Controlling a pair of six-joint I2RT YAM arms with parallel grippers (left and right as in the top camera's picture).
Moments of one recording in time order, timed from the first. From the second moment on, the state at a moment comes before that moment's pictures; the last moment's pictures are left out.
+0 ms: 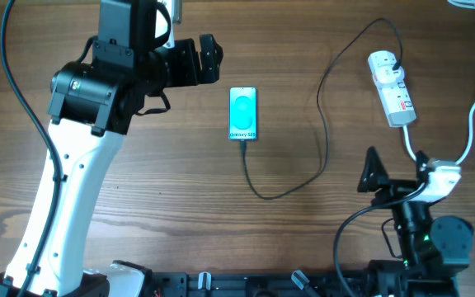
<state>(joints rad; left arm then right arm) -0.31 1.51 1.79 -1.03 0.16 -0.36 -0.04 0.15 0.36 -0.35 -0.09 0.19</state>
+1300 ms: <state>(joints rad) -0.31 1.51 1.79 -1.03 0.16 -0.36 -0.02 0.02 0.01 0.00 -0.06 -0.03</state>
